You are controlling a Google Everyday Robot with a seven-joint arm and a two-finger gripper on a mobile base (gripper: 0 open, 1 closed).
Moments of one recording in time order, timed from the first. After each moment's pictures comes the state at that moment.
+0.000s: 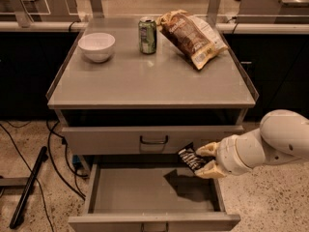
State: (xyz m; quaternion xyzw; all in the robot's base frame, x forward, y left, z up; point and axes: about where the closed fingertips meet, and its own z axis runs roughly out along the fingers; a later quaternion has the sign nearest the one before) arm 0.451 -0.158 0.664 -0.62 0.72 0.14 0.27
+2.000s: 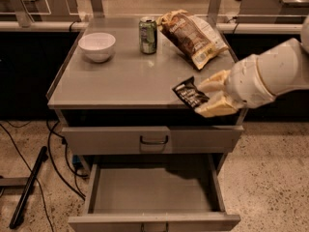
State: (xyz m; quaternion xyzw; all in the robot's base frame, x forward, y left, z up) arm 0.493 -0.138 0.881 -0.63 0.69 0.10 0.34
